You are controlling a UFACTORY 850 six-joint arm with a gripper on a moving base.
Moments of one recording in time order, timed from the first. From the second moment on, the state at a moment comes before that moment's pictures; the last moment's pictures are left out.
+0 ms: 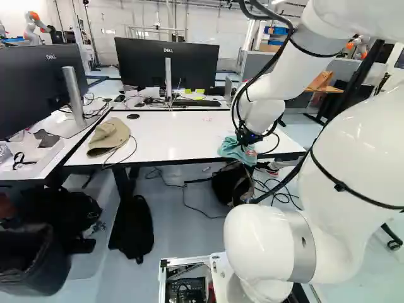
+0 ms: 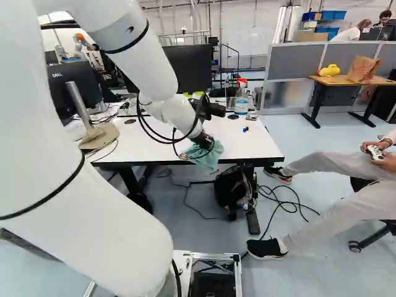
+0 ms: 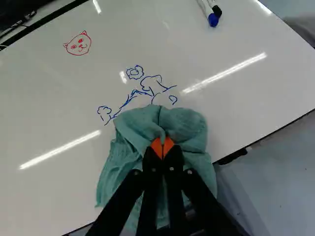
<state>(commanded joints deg) -14.2 4.4 -30.4 11.3 1.8 0.0</state>
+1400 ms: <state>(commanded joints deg) -19.6 -12.2 -48.1 11.3 1.8 0.0</state>
